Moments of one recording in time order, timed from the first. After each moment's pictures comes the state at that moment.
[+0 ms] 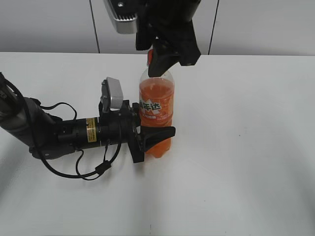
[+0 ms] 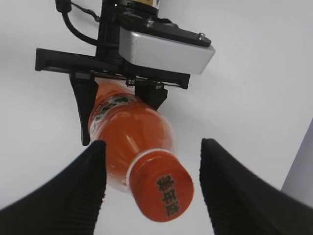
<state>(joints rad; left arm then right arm) -0.37 2.34 -0.99 1.04 -1.29 -0.36 0.70 1.93 -1.88 0.16 1.23 -1.41</state>
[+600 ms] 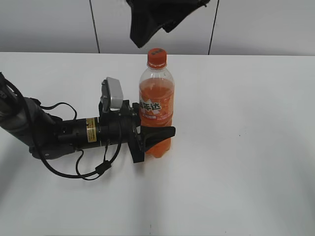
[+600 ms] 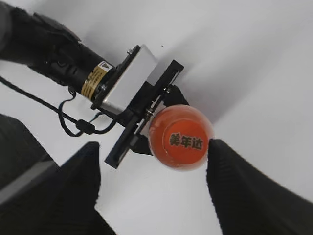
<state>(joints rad) -0.37 2.34 -0.99 1.04 -1.29 -0.36 0.70 1.83 -1.88 0.17 1.23 -0.28</state>
